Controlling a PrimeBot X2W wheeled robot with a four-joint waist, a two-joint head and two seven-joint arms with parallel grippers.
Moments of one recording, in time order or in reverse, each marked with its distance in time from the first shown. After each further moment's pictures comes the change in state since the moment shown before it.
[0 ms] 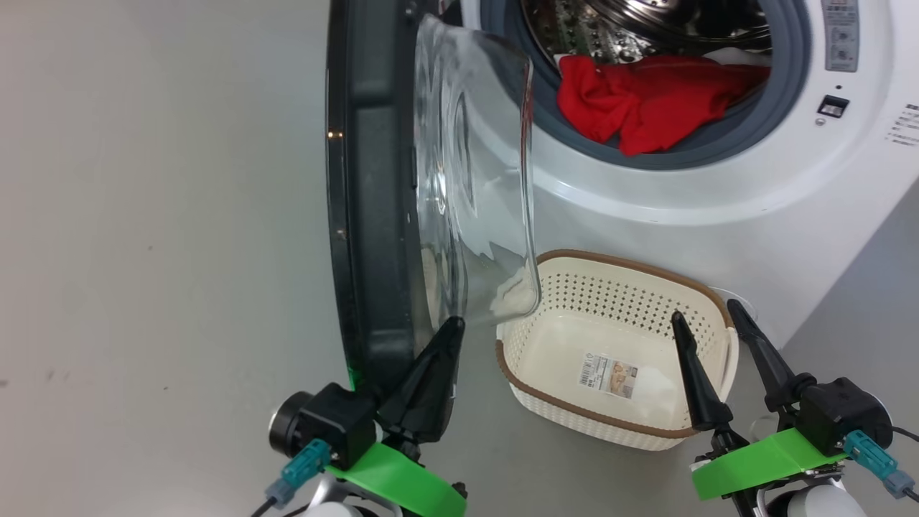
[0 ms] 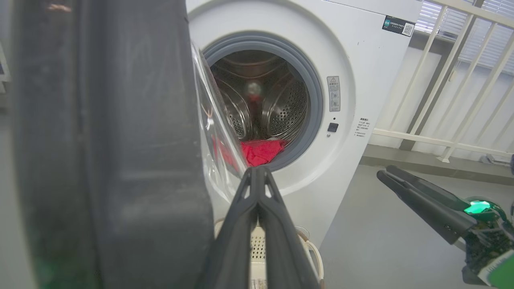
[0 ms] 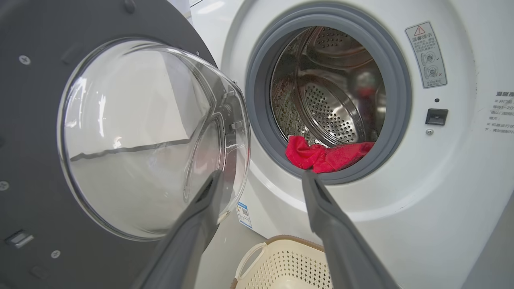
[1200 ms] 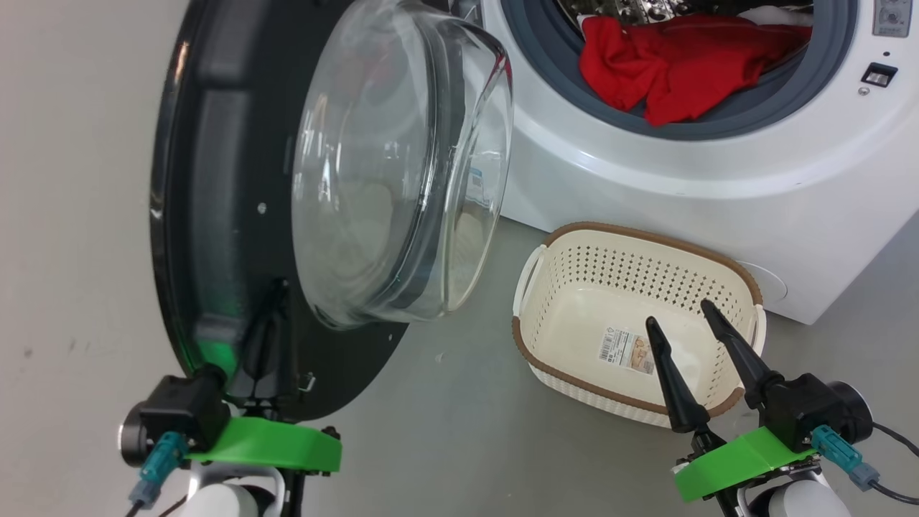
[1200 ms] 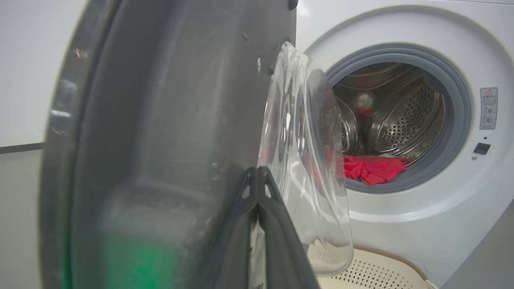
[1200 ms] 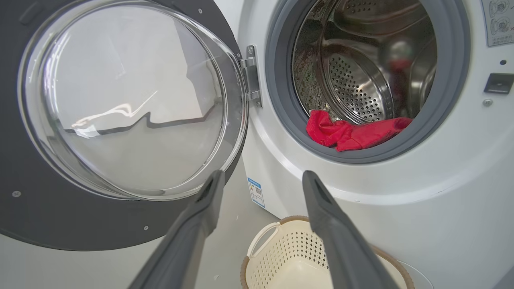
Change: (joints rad) left arm 0.031 0.075 0.248 -0.016 0.009 0.132 -0.059; right arm -0.025 -0.002 0.045 0.032 -0.062 0.000 0.009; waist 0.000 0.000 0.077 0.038
